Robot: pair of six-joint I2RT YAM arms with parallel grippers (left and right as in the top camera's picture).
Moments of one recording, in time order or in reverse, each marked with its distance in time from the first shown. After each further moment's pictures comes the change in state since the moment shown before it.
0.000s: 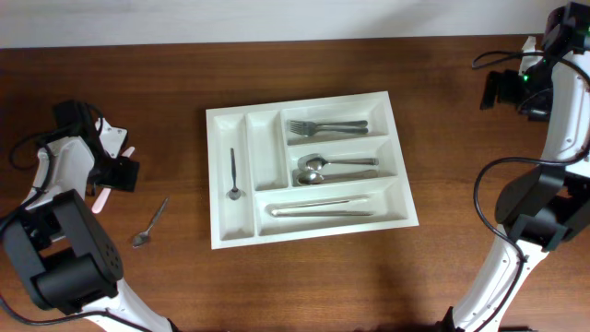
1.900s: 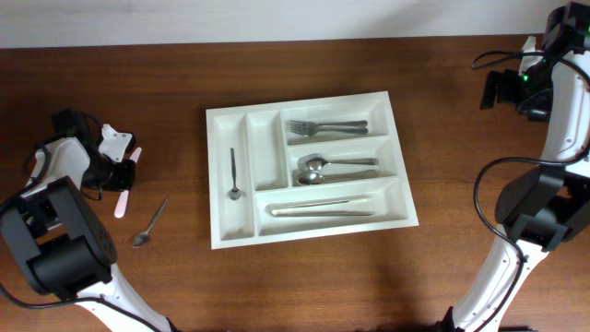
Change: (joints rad) left arm 0.040 0.111 0.028 -0.029 0.236 0.008; right arm 0.000 0.000 0.000 0.000 0.000 0.001
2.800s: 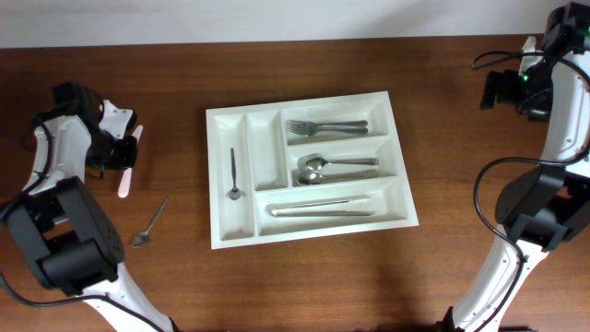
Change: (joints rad) left arm -0.078 -0.013 0.195 -0.171 0.016 -0.092; right arm 0.000 0.000 0.000 0.000 0.000 0.000
